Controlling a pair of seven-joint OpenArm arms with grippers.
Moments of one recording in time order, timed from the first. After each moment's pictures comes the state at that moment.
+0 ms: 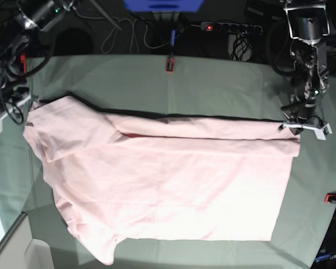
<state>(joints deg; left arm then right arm) 1.7 -16.2 -14.7 60.0 -35.3 -1.9 13.2 -5.5 -1.1 51.6 98.8 -8.1 39.9 -48.4</state>
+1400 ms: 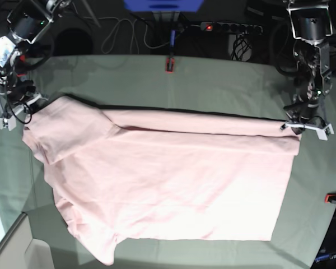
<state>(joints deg) 1.7 -17.3 -14.7 60.0 -35.5 -2.3 14.1 -0.9 7.7 48.8 68.9 -7.3 40.1 -35.0</state>
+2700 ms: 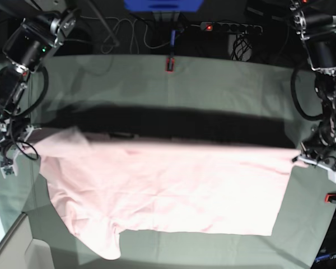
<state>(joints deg) -6.9 -20.5 -18.5 74.5 -26.5 -2.6 43.1 7.9 6.5 36.8 90.9 -24.0 40.5 -52.7</state>
